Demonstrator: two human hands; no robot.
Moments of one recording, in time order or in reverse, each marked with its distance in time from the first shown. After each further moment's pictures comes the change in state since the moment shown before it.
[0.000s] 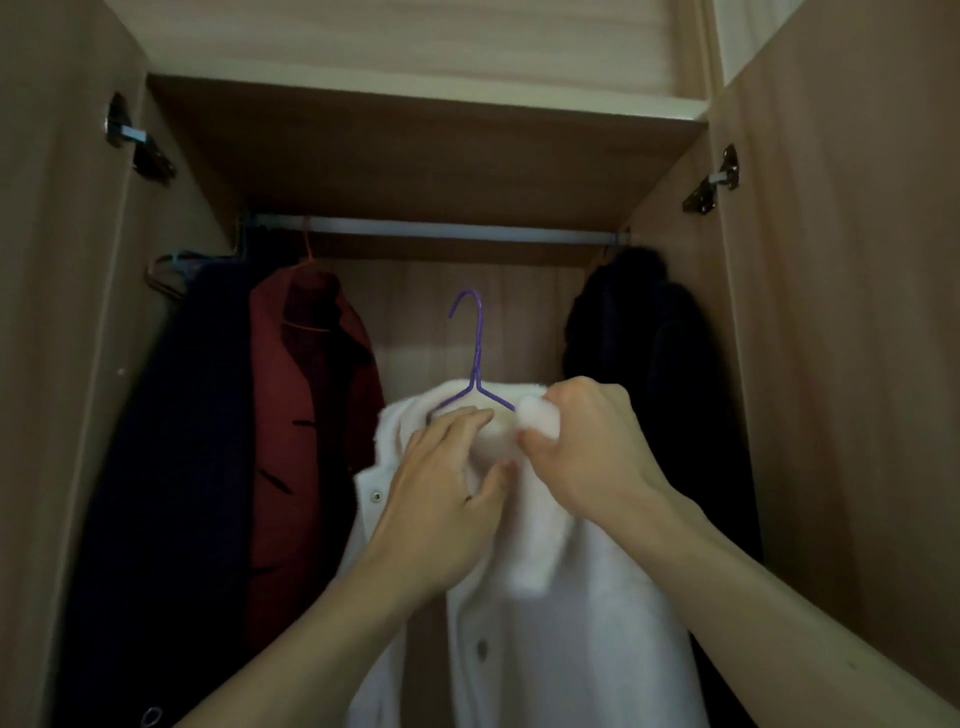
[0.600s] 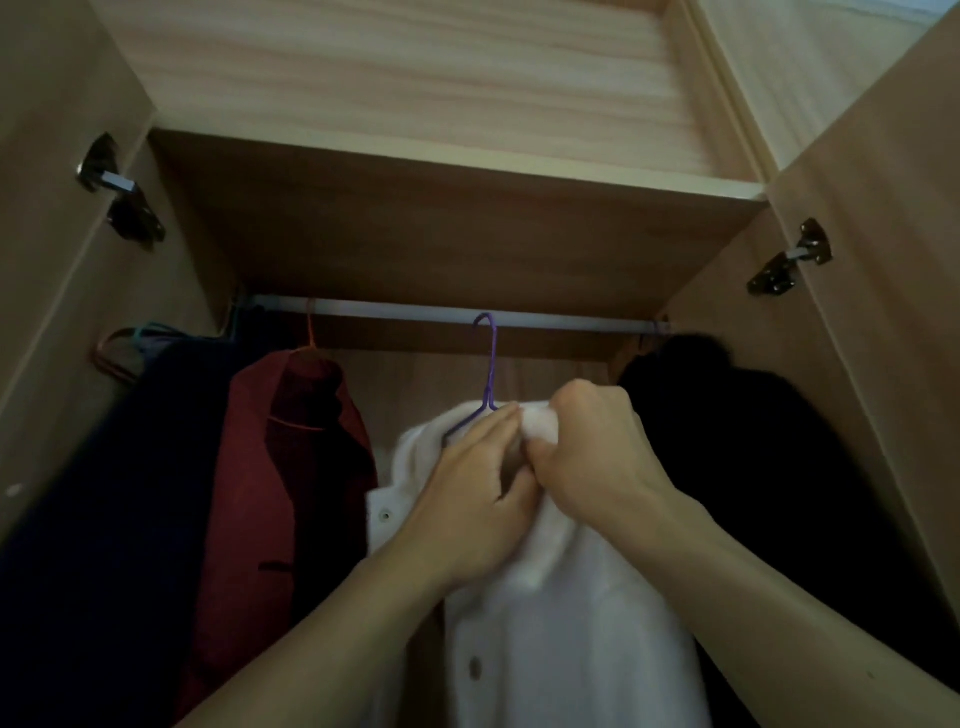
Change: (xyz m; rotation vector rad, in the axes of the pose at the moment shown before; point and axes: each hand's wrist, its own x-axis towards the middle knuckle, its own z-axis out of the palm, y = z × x) left_hand 0.156 -0.113 0.015 -0.092 0.002 0.329; right_hand 0.135 -0.019 0.096 -0.166 0.157 0.017
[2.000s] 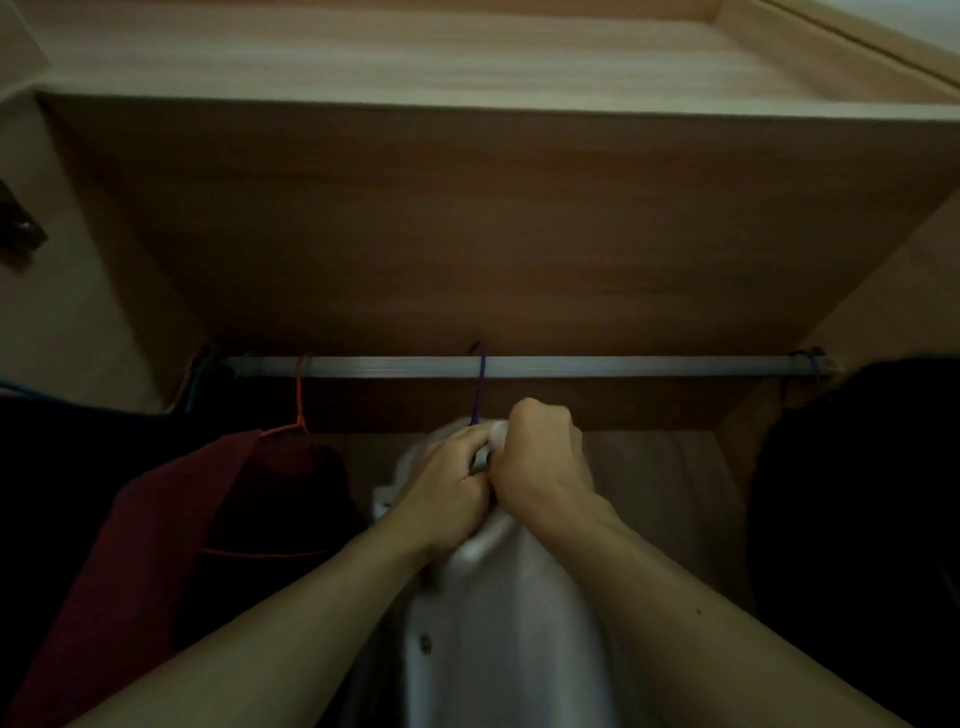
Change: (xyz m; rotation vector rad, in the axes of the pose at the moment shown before) left_hand 0.163 -0.247 0.002 0.057 0.030 -0.015; right_hand 0.199 -0.012 0.223 0.237 0.058 0.064
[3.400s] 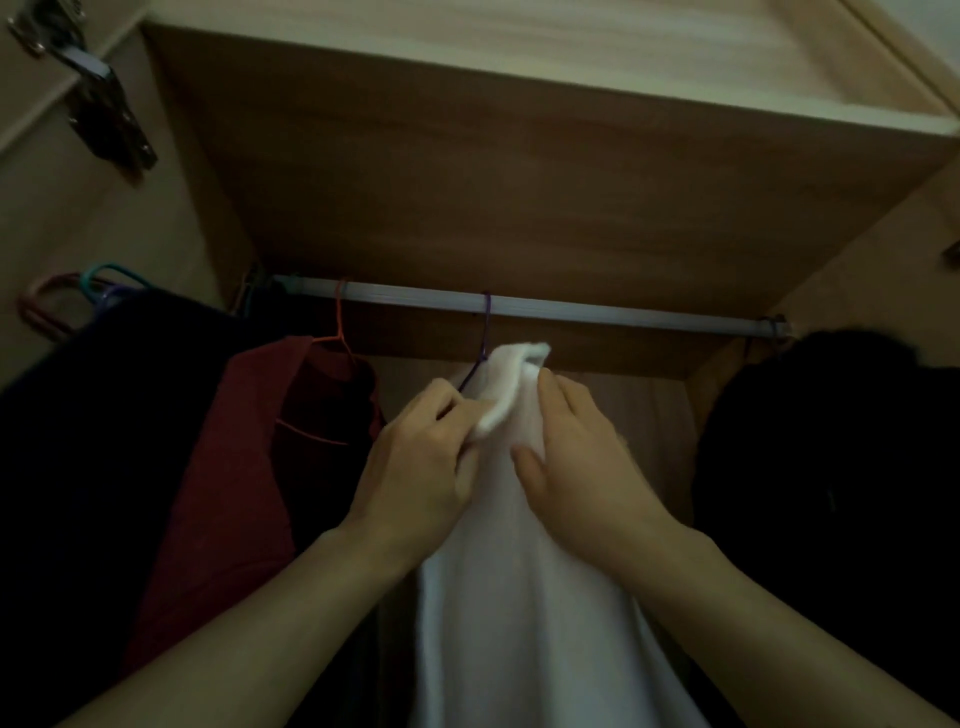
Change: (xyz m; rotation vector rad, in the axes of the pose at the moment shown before) left_hand -0.124 0.065 -0.032 0.383 0.273 0.192; right_hand -0.124 0.009 -0.059 -0.078 -0.123 -0.337
